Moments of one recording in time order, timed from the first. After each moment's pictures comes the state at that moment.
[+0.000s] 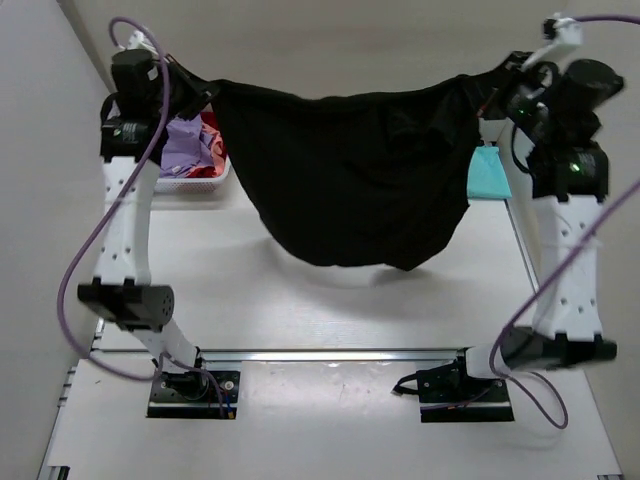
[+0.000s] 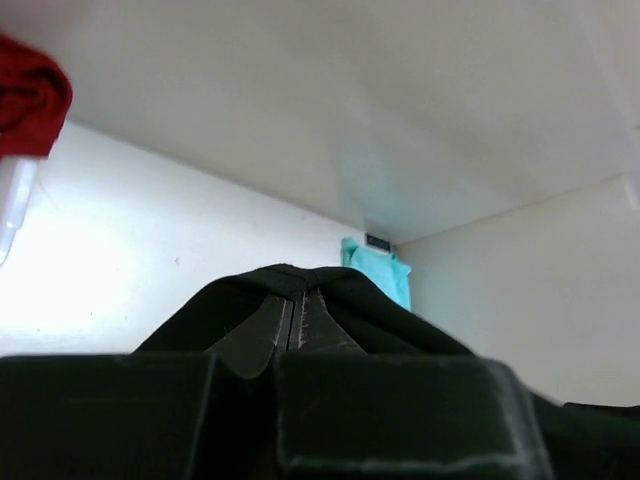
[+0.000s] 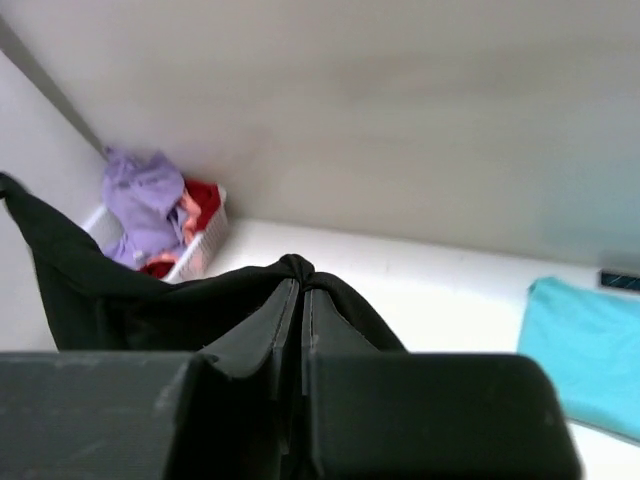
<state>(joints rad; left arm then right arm) -0.05 1.66 2.13 -0.66 0.21 -0.74 -0.04 1.40 1.97 -0.52 -0.41 0.29</state>
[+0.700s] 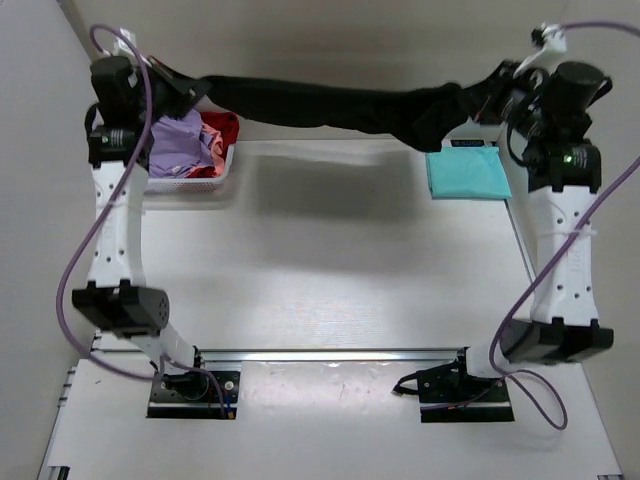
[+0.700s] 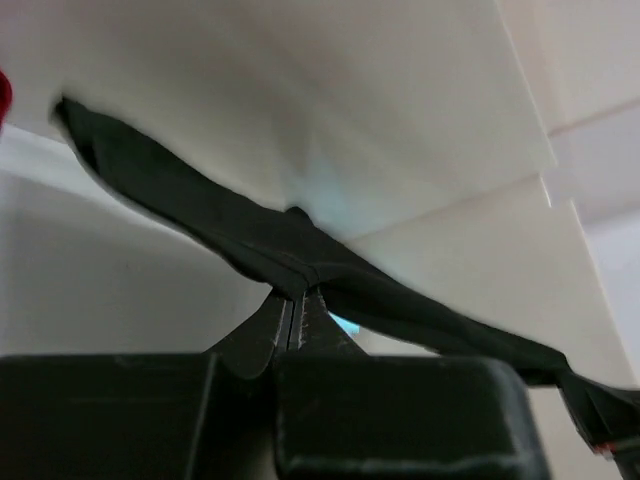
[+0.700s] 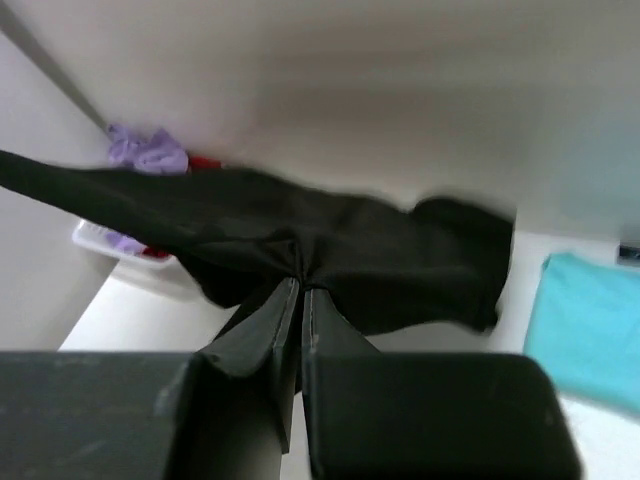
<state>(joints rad) 0.06 1.72 2.13 -0.55 0.41 -0.86 -0.07 1.52 2.05 -0.57 -0.50 0.29</state>
